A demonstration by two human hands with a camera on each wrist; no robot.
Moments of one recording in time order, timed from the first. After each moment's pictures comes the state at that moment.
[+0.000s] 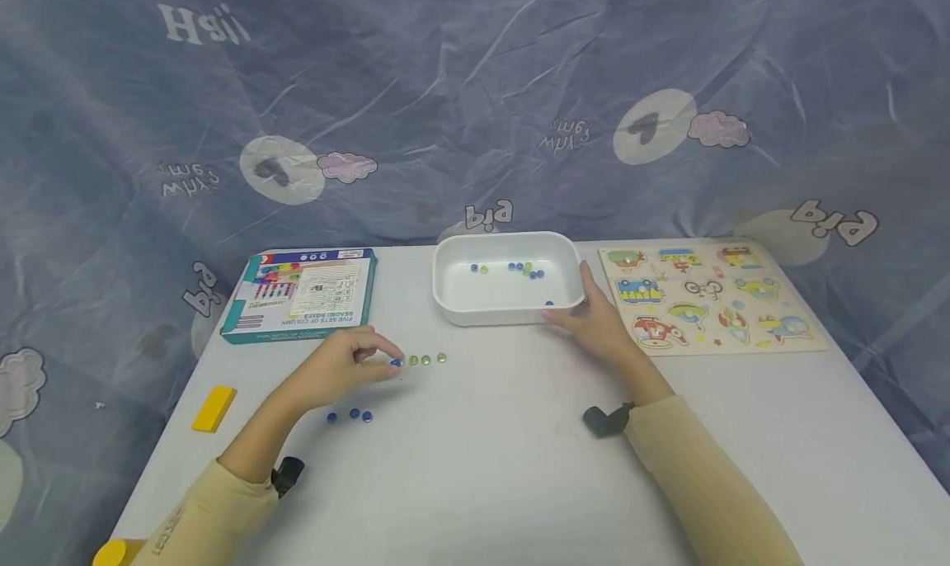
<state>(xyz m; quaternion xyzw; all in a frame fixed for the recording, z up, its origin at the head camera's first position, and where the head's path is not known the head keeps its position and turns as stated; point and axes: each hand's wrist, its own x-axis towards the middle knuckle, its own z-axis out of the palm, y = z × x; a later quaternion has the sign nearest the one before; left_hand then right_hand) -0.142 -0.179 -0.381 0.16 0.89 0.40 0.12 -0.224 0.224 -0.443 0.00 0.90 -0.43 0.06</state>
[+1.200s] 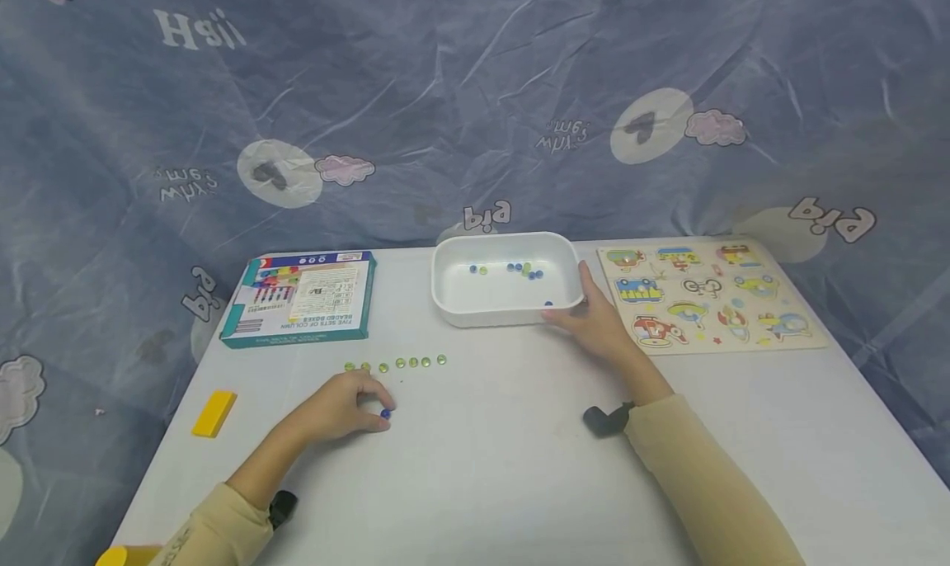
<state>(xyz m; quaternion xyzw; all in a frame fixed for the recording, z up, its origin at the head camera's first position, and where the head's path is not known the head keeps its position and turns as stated) -0.125 -0.186 -0.441 0.11 0.92 0.32 0.18 -0.224 0.223 -0.444 0.00 0.90 -0.43 0.05</state>
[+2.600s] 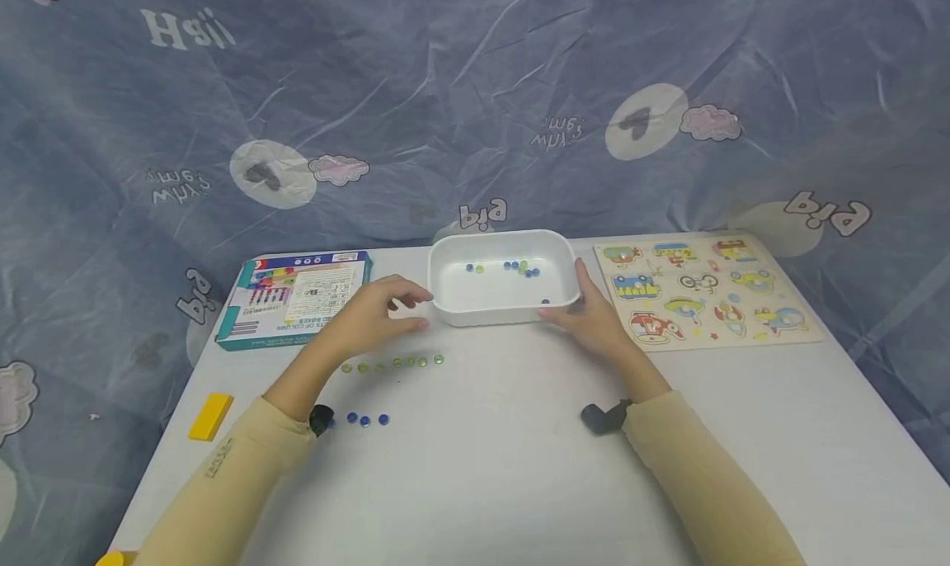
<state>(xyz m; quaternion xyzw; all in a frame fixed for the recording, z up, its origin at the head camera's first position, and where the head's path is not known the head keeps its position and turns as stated) -0.201 -0.136 -0.360 0.23 0.91 0.35 0.06 -0.221 0.222 -0.440 -0.01 0.90 -0.43 0.05</state>
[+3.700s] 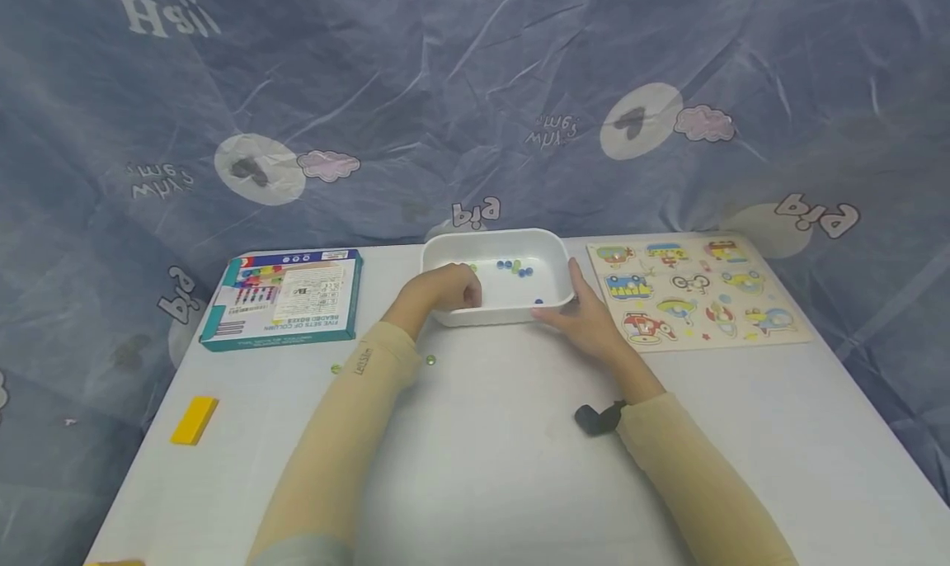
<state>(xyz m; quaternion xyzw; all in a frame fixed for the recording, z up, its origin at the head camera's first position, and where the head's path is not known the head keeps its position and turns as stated) -0.304 -0.040 -0.406 0.28 0.92 0.17 0.23 -0.224 0.223 -0.444 0.00 0.91 -0.42 0.04</state>
